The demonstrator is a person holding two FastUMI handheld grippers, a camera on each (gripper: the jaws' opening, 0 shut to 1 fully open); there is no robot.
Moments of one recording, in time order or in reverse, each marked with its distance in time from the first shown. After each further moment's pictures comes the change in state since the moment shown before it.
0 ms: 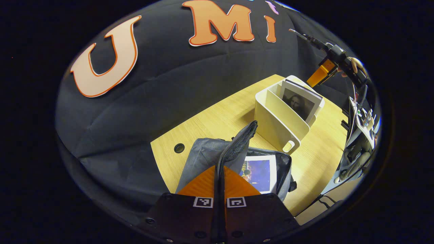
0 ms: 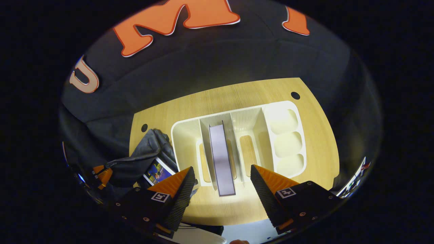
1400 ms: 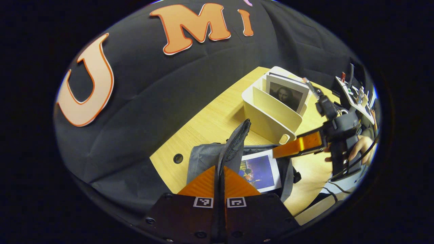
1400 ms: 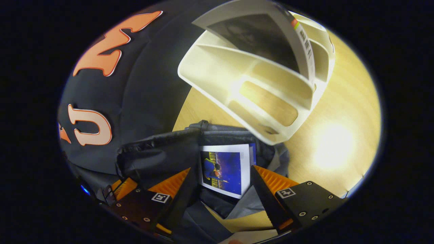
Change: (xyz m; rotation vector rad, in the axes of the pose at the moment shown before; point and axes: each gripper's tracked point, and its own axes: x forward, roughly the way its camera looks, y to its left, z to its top) left arm 0.004 -0.006 0.019 0.183 0.010 -0.080; right arm 0.074 0.178 -0.152 0.722 -0.060 0.423
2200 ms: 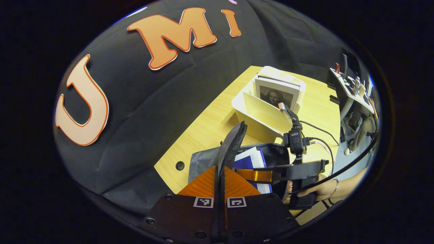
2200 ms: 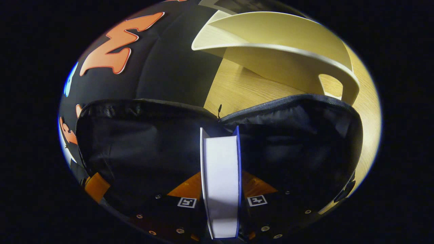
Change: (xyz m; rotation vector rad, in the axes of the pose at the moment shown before) left arm -0.015 -0.013 0.037 0.127 0.007 0.051; right arm 0.093 0.064 -0.045 0.110 -0.088 0.197
